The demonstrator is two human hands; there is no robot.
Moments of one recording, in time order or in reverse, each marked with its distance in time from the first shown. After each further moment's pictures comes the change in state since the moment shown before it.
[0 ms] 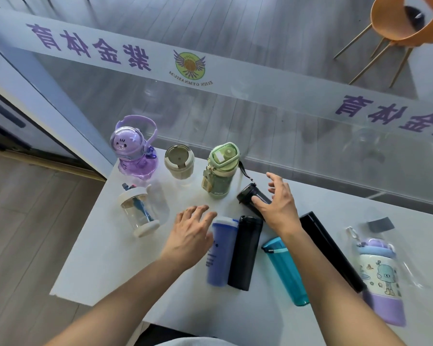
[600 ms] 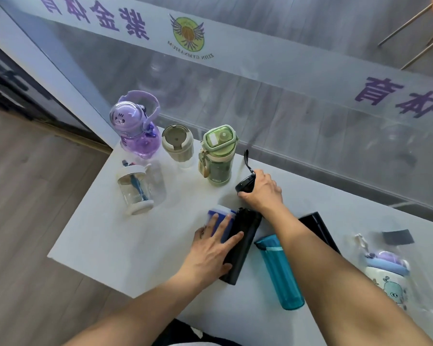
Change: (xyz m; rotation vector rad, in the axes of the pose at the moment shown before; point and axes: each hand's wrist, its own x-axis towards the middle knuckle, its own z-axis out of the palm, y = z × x) left_hand -0.013 0.075 0.072 0.093 -0.259 0.002; right_hand 0.064 0.033 0.047 -0.502 -0.303 0.024
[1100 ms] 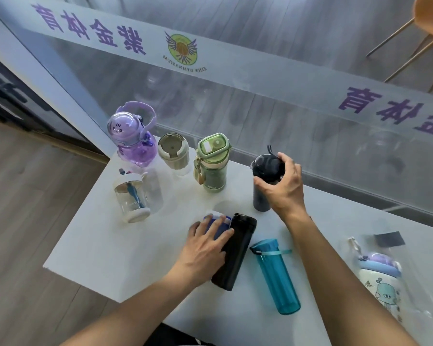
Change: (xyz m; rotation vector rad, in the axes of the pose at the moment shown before) left_hand 0.003 -0.002 -0.027 -0.051 0.167 -0.016; right_hand -0.041 0.020 -0.067 0.578 0.411 -0.122
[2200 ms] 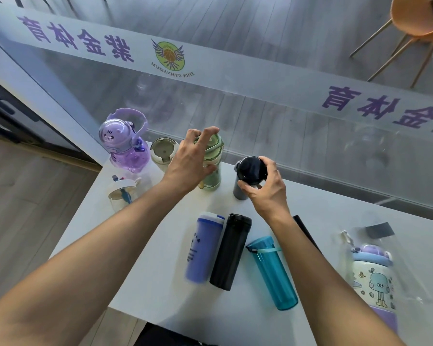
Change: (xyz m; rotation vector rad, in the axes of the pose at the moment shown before) left_hand 0.107 -0.048 -0.133 -0.300 0.444 -0.043; right_hand -0.015 0.003 0.018 0.074 -0.035 -0.031
